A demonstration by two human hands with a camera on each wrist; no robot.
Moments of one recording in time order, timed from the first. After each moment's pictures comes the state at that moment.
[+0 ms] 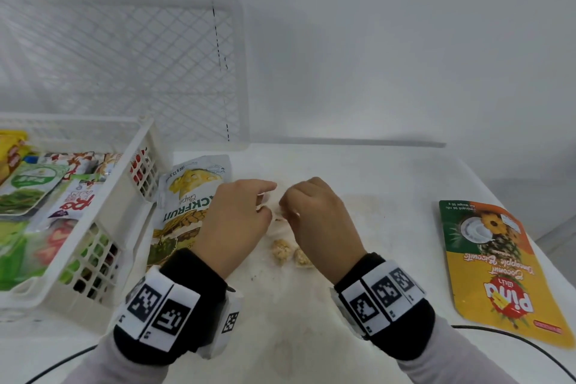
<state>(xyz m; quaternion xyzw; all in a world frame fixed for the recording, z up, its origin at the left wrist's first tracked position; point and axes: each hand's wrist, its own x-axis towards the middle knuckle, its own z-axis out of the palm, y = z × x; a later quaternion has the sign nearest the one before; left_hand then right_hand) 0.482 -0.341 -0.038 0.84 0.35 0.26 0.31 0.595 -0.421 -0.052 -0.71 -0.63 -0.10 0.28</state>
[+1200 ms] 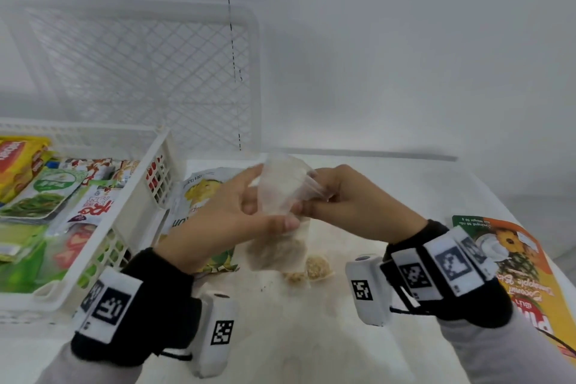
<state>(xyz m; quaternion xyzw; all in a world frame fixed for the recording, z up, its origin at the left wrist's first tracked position) 0.452 -0.321 -0.013 0.71 0.21 0.18 0.65 0.622 -0.421 0.019 -0.63 -0.66 0.24 0.34</state>
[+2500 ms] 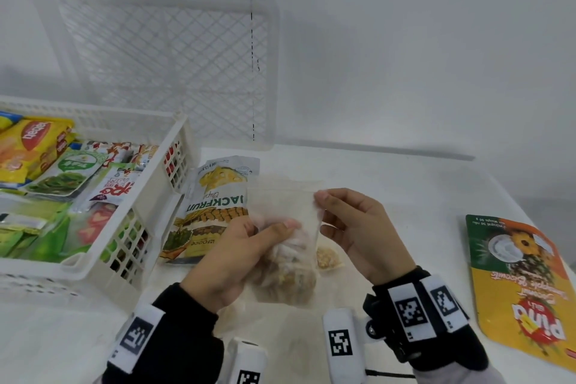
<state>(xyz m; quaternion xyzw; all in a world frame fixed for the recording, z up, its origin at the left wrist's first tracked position) 0.443 -0.358 -0.062 0.49 0.28 0.24 0.79 0.602 -0.432 -0.044 -0.54 -0.25 0.45 0.66</state>
